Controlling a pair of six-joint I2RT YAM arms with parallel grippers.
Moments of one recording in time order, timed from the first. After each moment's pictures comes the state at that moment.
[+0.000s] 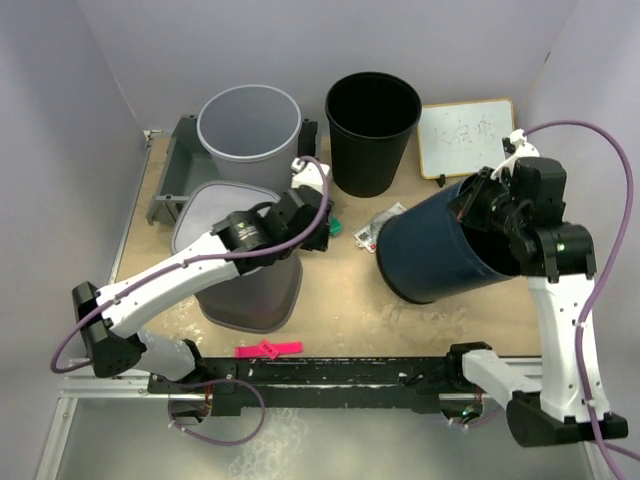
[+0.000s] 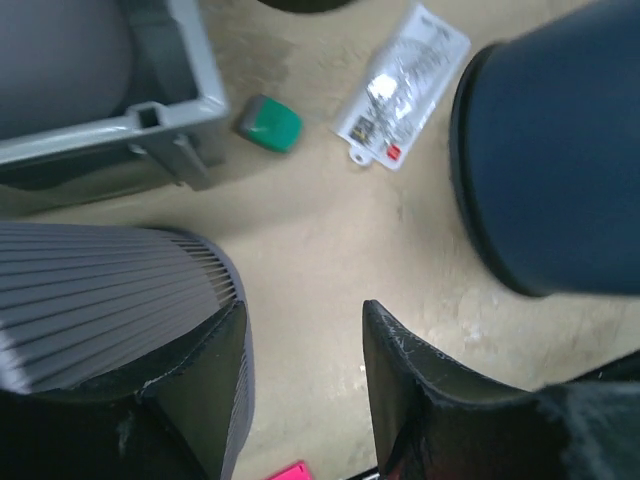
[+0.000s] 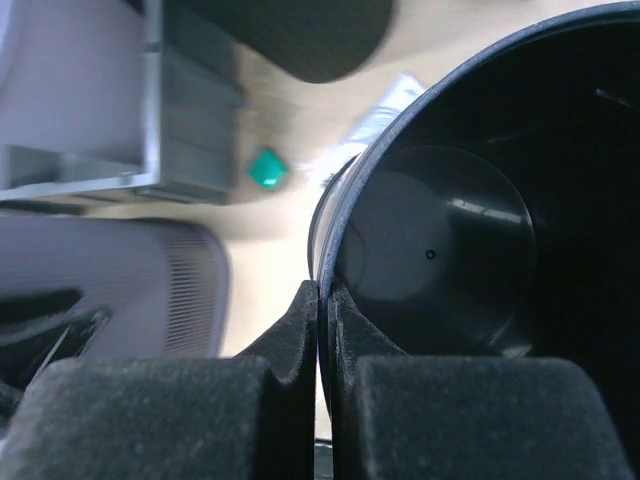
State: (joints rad) left arm -1.01 1.43 1.44 -0.75 -0.44 -0.52; right arm 0.09 1.05 1.53 -1.08 -0.05 0.39
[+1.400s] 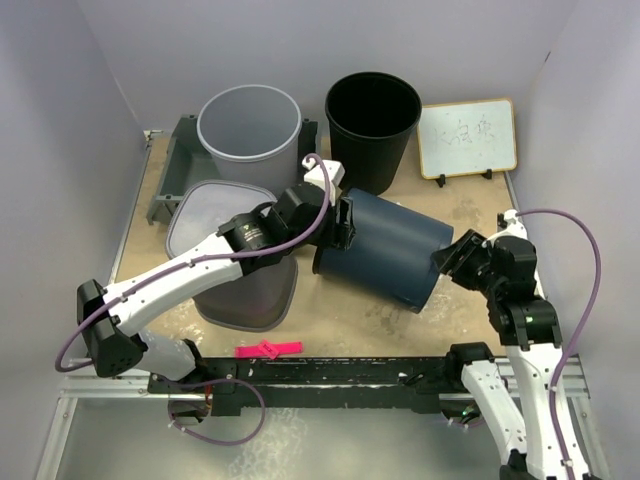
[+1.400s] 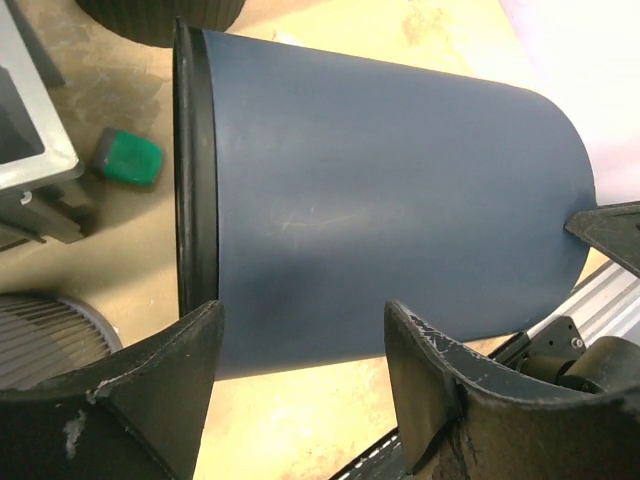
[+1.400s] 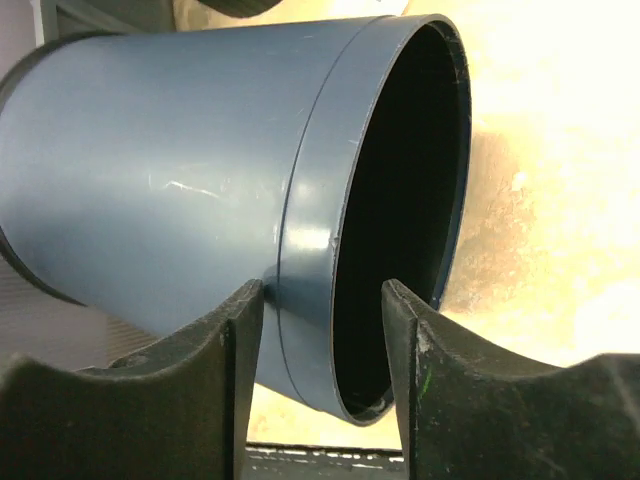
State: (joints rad) left arm -0.97 1.40 1.37 -0.51 -0.25 -0.55; right arm 0.08 0.57 0.83 -0.81 -0.07 0.62
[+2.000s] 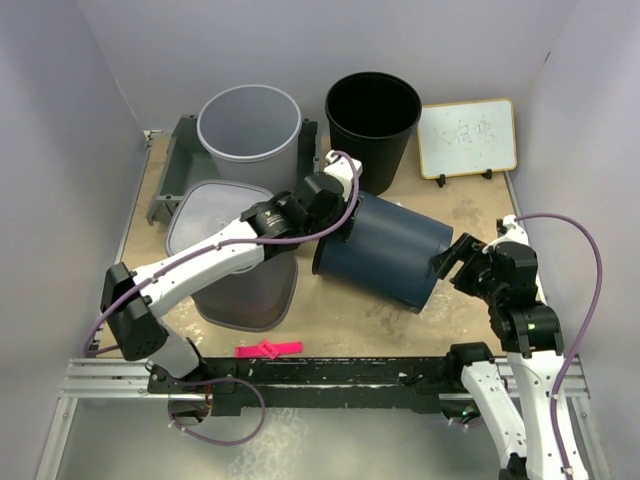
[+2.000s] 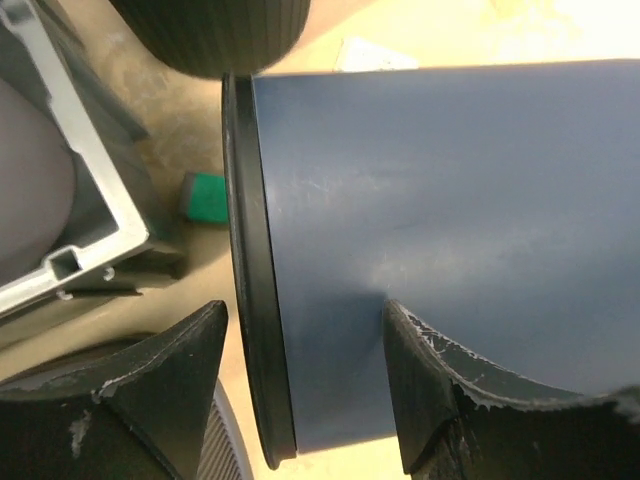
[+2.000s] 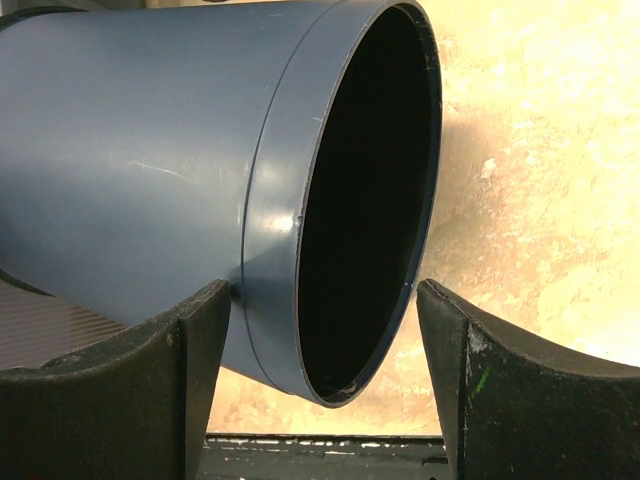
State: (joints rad) left arm -0.95 1.52 1.46 -0.51 -0.31 -0.28; right arm 0.08 0.53 0.82 -0.89 -0.04 0.56
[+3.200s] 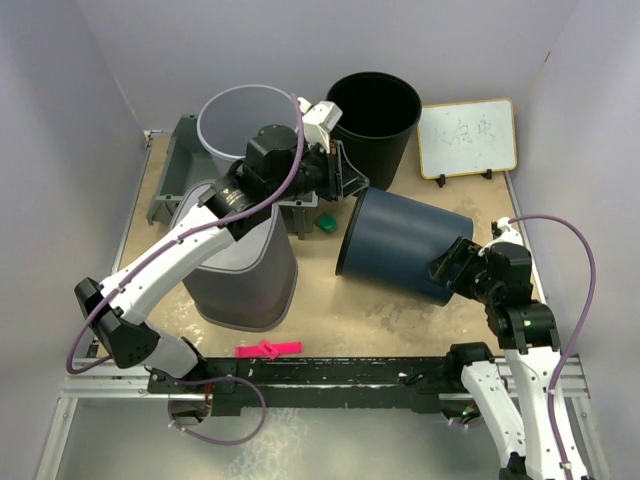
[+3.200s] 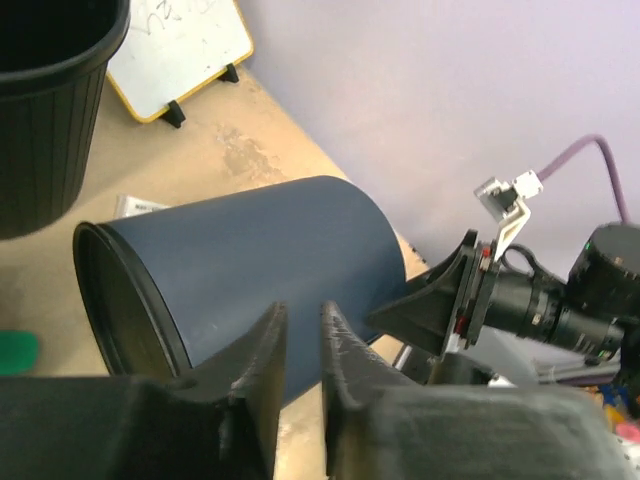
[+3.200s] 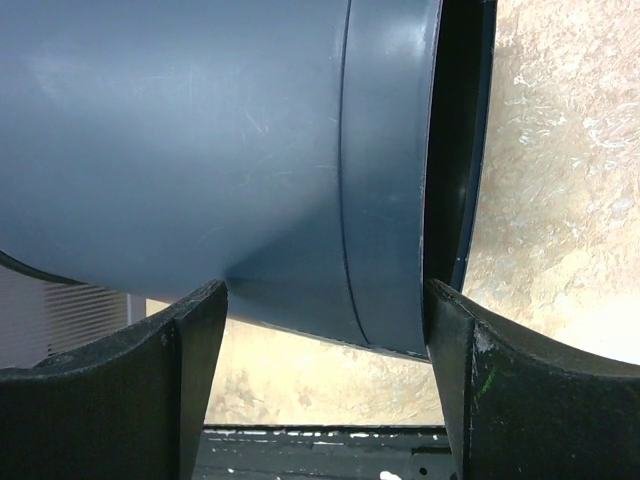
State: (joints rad) left arm -0.79 1.48 1.62 -0.33 0.25 -0.49; right arm 0.08 0.54 0.79 -0.90 -0.04 0.55
